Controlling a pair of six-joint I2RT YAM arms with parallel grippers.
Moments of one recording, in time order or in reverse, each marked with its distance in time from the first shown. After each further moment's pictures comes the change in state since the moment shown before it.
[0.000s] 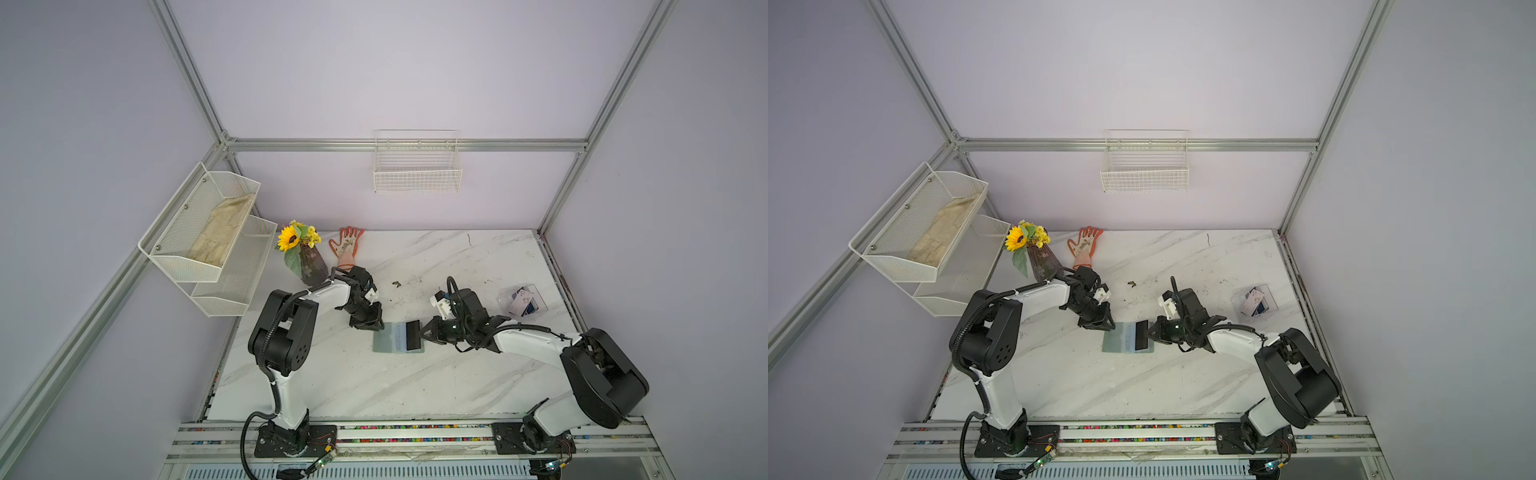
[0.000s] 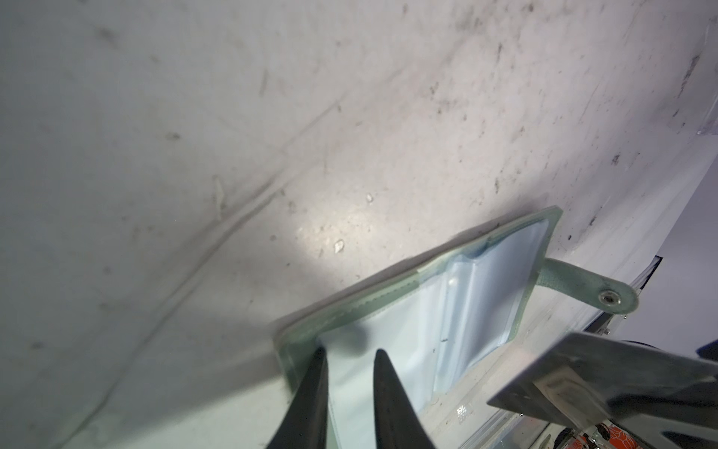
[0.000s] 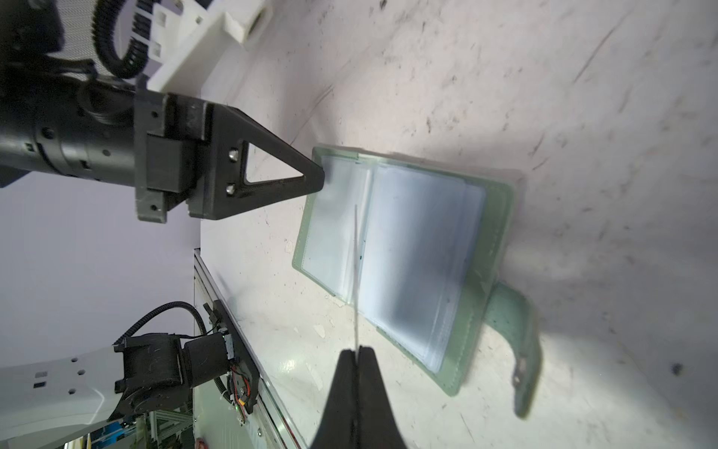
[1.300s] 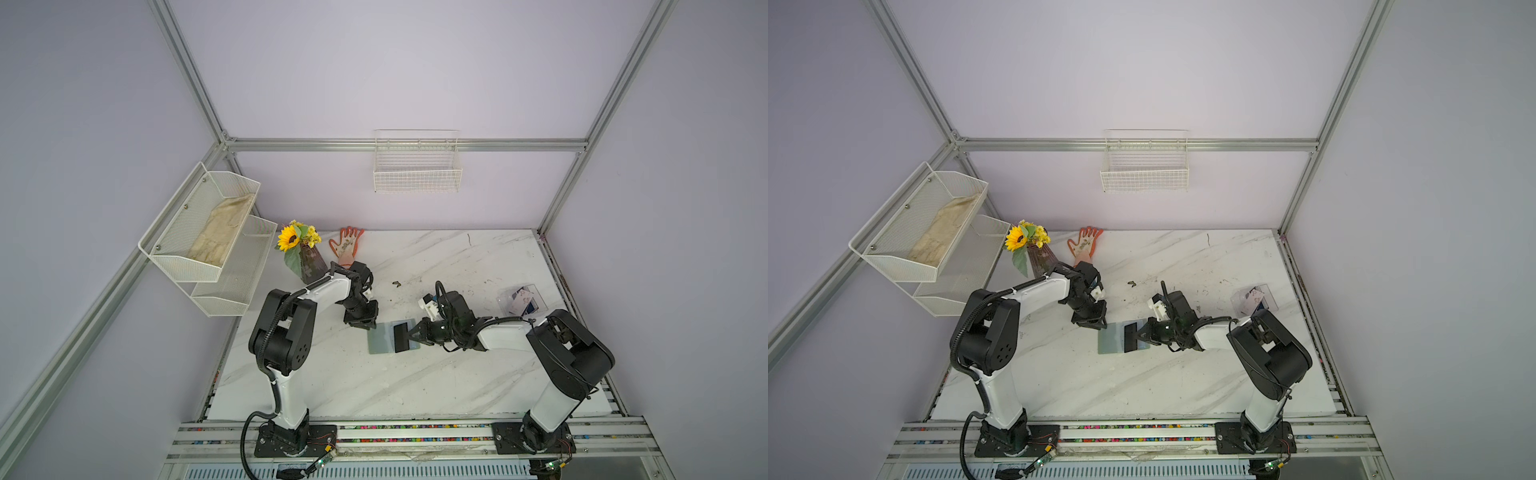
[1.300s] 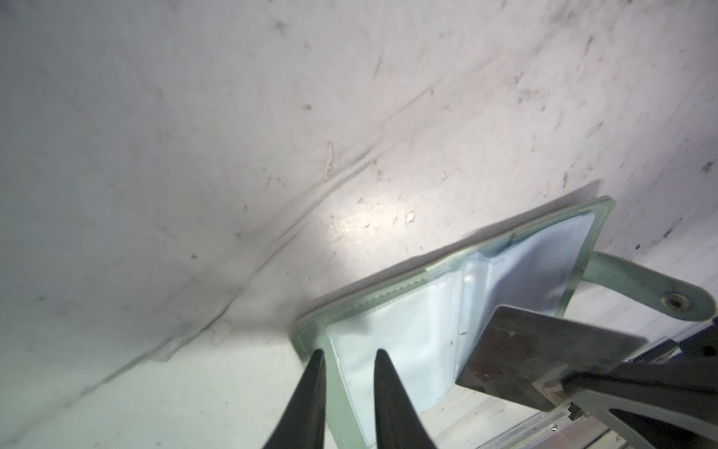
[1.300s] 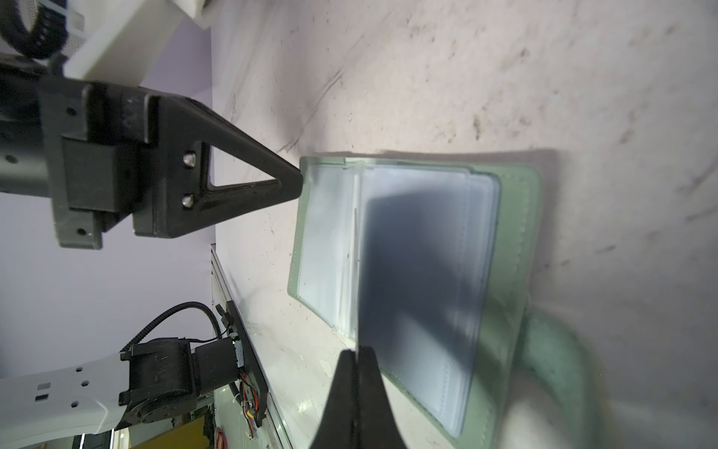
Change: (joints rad) left arm -0.002 0.000 0.110 -0.177 -0.143 0.005; right arm 0.022 0.164 0.023 0.201 -0.065 0.067
